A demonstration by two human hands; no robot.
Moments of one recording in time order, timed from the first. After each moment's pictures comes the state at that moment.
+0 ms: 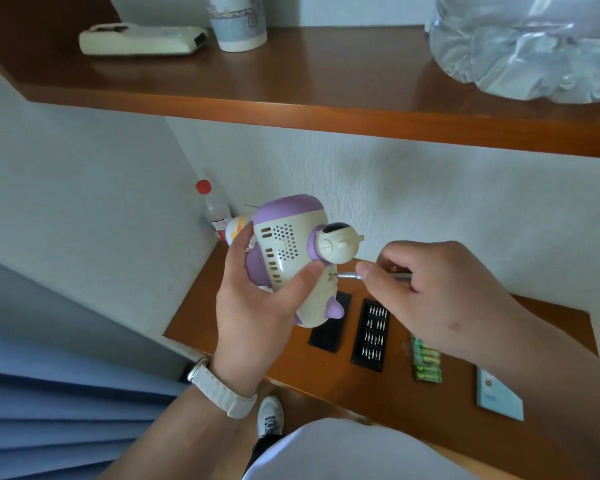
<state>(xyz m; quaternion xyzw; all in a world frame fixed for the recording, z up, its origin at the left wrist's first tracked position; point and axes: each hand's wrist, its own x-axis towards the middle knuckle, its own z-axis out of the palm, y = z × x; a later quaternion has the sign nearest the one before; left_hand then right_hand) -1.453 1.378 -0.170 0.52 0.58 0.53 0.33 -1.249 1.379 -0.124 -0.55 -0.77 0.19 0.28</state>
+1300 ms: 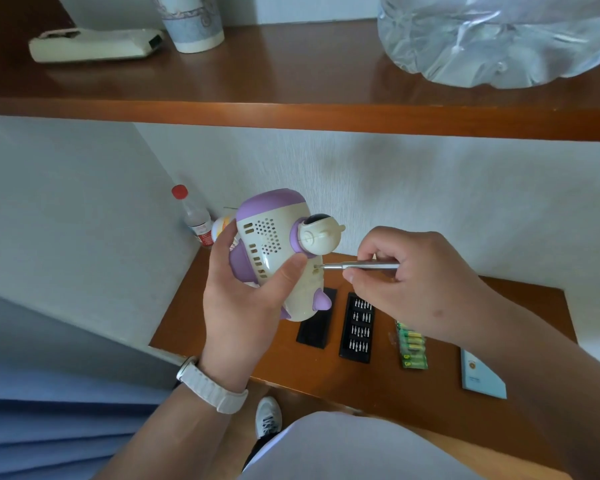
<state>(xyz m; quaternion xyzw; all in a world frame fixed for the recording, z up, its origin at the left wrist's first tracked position) -1.440 1.382 -0.170 0.52 0.59 0.52 0.33 -1.230 1.381 -0.139 -0.54 -0.74 0.25 0.31</state>
